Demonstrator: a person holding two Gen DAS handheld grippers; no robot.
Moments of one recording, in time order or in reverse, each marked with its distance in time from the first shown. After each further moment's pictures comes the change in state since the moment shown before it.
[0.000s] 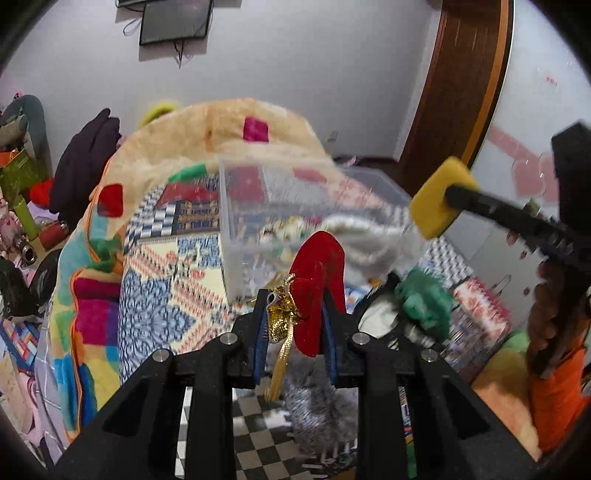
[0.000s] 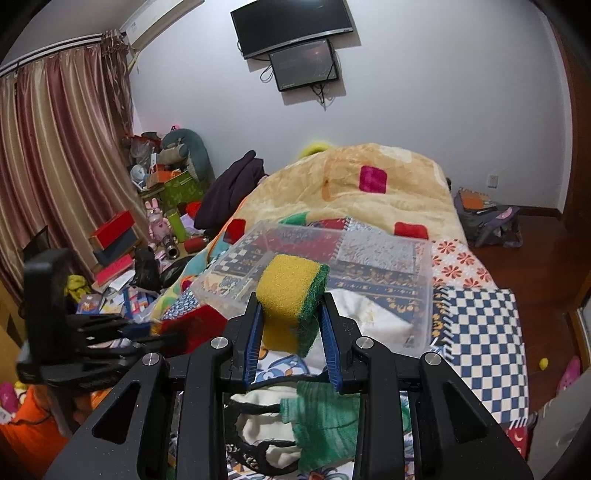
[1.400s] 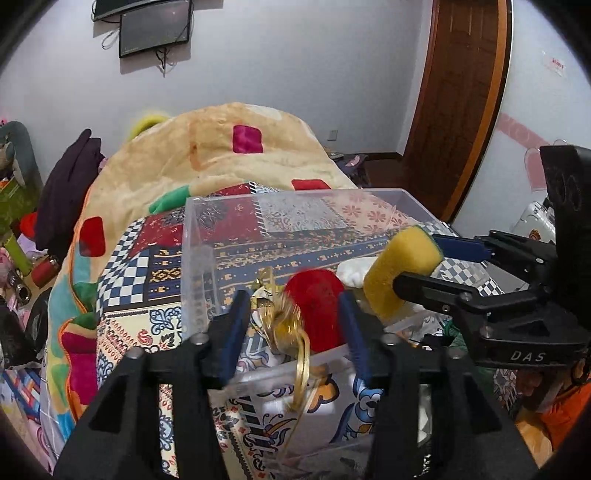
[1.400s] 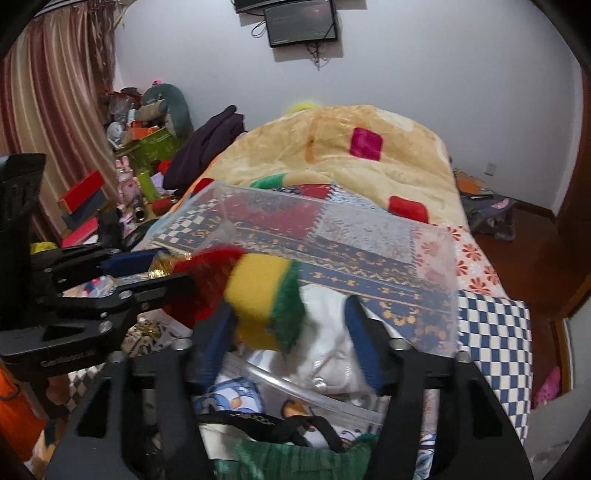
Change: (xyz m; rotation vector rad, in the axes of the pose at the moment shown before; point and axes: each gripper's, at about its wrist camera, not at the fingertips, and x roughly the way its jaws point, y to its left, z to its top) left arm 0.082 -0.005 0.053 0.078 0.010 0.046; right arm 0.082 -0.017 0.005 -0.069 0.162 -0.093
